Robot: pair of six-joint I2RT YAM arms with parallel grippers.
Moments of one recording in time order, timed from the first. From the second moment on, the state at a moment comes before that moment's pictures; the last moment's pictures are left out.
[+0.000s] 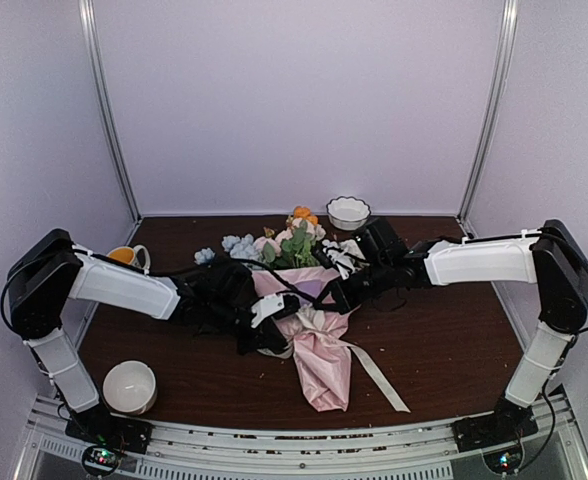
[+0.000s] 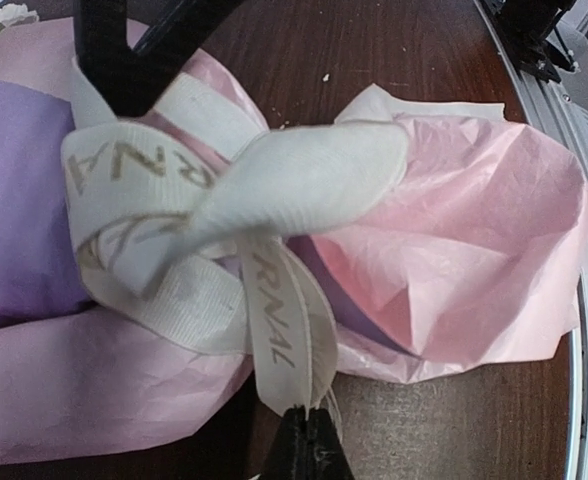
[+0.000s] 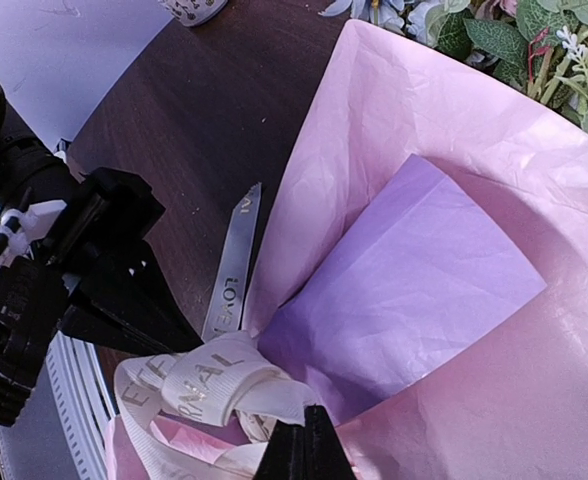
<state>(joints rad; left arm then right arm) -0.85 1.73 0.88 0.01 0.51 0.35 0.74 1.74 1.12 -0.18 -0.48 0.19</state>
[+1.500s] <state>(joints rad) -0.67 1.59 0.70 -0.10 0.29 -0.01 0.49 1.44 0.57 -0.19 -0.34 0.41</state>
